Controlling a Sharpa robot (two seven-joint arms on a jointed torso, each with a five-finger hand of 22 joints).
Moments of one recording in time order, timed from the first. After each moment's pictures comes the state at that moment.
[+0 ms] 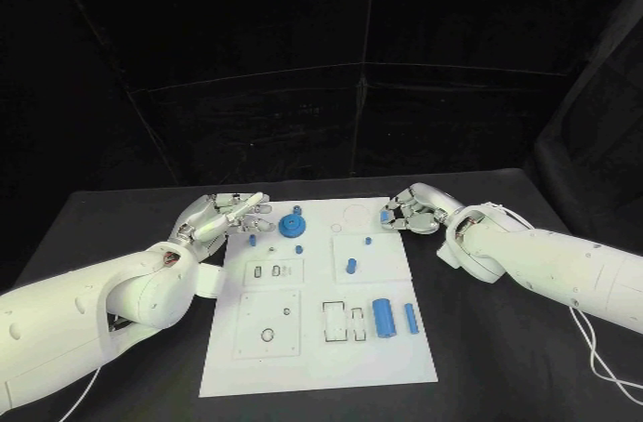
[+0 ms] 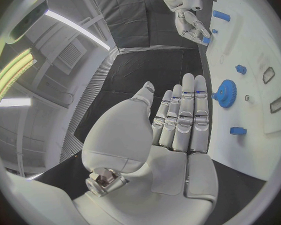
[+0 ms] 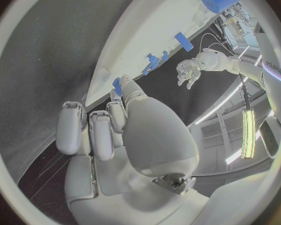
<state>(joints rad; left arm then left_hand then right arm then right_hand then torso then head) 1.11 -0.90 -0.01 1.52 -0.04 -0.23 0.46 1.33 0.04 0.03 0.15 0.07 0.98 0.20 0.10 0.07 1.10 0.14 0.12 0.08 1.21 0.09 0.21 0.35 0.18 1.03 0.20 0.31 0.12 1.12 -0.78 0.02 1.22 -1.12 -0.37 0.16 1.46 0.06 0.05 0.07 0.23 1.07 0.13 0.12 0.08 1.36 0.07 1.30 1.31 1.47 -0.03 1.49 1.31 0.08 1.36 0.07 1.45 1.26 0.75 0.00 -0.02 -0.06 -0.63</state>
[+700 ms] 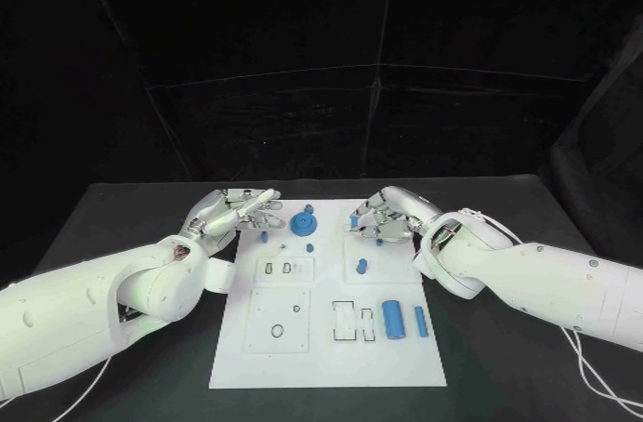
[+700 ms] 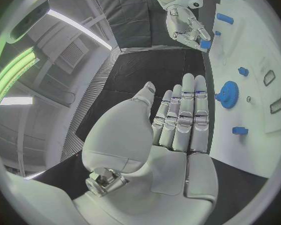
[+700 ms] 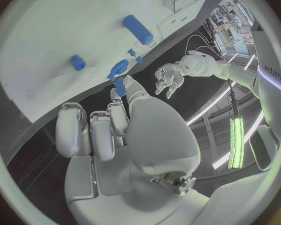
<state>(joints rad) 1.12 -0.92 -0.01 1.55 -0.04 -0.23 0.46 1.34 0.04 0.04 0.14 0.07 0.98 0.20 0.10 0.07 1.10 0.14 0.12 0.08 1.21 0.09 0.20 0.36 0.18 1.03 0.20 0.31 0.12 1.13 -0.73 0.03 1.45 -1.27 -0.44 0.01 1.42 0.05 0.06 0.09 0.25 1.07 0.13 0.12 0.08 1.39 0.07 1.31 1.31 1.46 -0.03 1.49 1.31 0.08 1.38 0.07 1.46 1.29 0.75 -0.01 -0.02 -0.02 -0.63</state>
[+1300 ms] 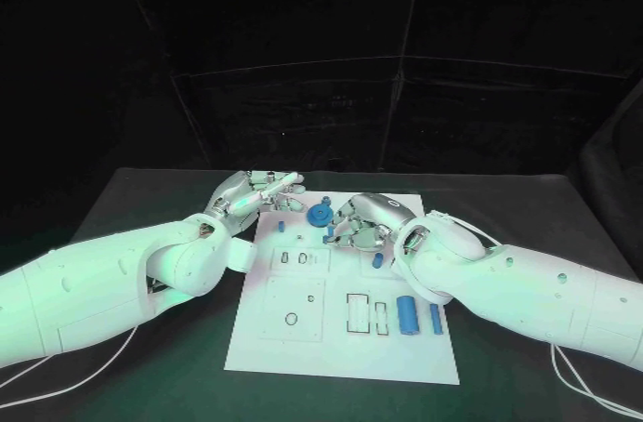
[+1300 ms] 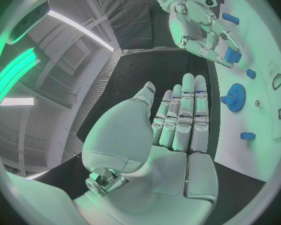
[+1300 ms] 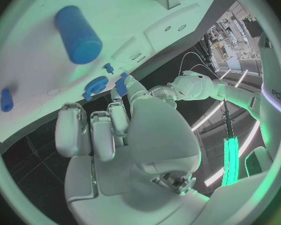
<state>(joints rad) 1.14 -0.91 -0.01 1.55 -0.04 -0.23 0.46 1.34 0.04 0.04 0.14 0.07 0.98 0.20 0.10 0.07 1.10 0.14 0.12 0.08 1.21 0.09 0.20 0.36 0.18 1.03 0.20 0.31 0.12 1.12 -0.57 0.02 1.43 -1.48 -0.38 -0.11 1.40 0.04 0.07 0.09 0.24 1.08 0.13 0.12 0.08 1.40 0.06 1.30 1.31 1.47 -0.04 1.49 1.31 0.08 1.38 0.07 1.46 1.27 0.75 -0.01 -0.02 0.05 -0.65</state>
